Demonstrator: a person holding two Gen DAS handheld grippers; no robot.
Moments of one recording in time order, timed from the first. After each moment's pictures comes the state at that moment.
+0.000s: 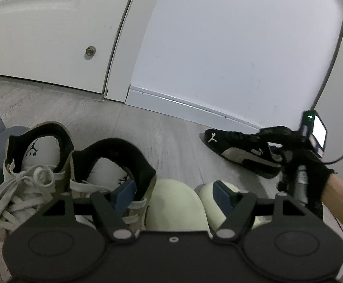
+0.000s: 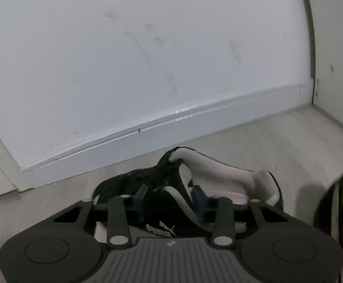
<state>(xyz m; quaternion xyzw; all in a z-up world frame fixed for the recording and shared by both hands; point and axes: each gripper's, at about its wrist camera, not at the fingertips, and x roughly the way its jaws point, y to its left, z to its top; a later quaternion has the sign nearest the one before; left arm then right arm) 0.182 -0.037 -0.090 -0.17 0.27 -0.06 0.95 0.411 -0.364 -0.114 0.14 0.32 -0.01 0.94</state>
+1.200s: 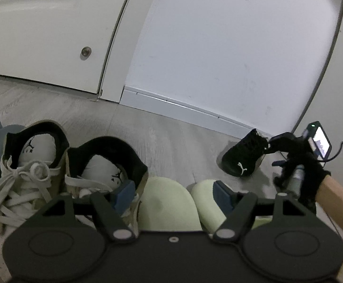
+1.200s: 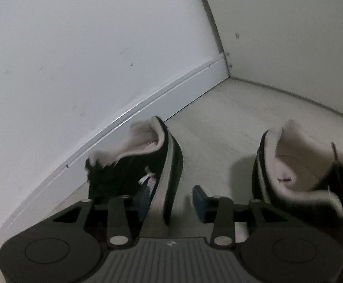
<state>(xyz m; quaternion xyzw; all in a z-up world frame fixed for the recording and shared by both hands) 0.180 -0.046 -0.090 -0.17 0.26 -0.07 0.95 0.397 -0.387 -0.117 0.22 0.29 -0.19 0.91</state>
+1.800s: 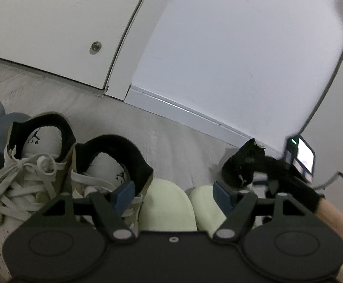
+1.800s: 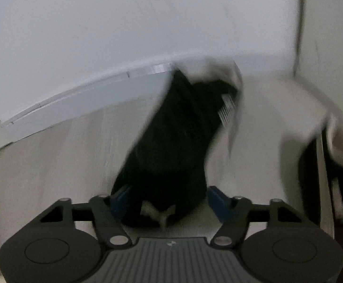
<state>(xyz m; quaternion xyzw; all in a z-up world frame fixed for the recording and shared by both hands) 0.175 -0.031 -0.087 -0.21 0.26 -0.06 0.94 0.368 -0.351 -0.143 0.15 0.43 -0.07 0.89</state>
